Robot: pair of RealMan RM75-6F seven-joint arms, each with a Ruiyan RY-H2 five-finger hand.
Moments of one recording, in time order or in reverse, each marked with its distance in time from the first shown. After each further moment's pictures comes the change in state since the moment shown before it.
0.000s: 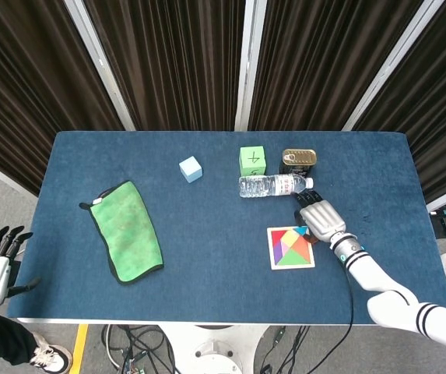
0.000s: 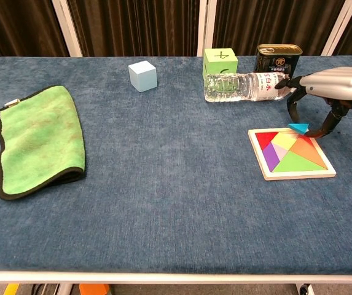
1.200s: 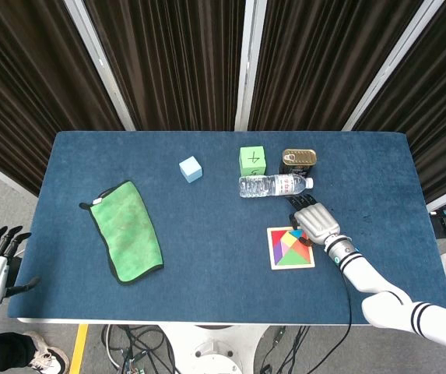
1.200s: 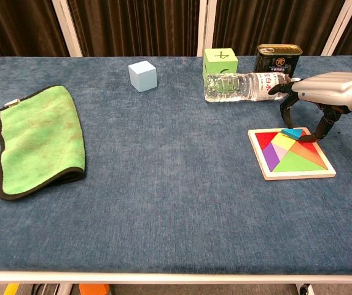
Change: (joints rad) left arm 0.001 -0.003 -0.001 0.020 -0.005 -0.004 -0.027; right arm 0.032 -0.004 -0.029 -0.033 0.065 0.002 -0.055
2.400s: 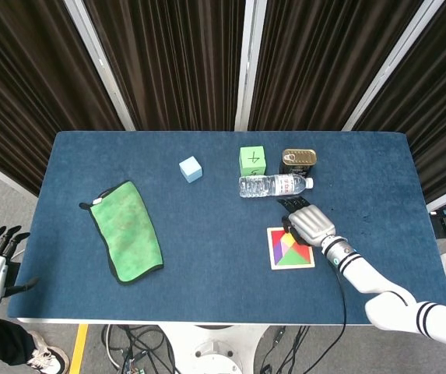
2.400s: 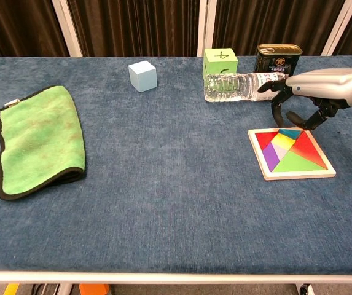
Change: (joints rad) left arm 0.001 0.004 -0.001 -0.001 -0.002 -0.001 -0.004; right arm 0.014 0.047 -0.006 -0.063 -0.090 -0.010 0.151
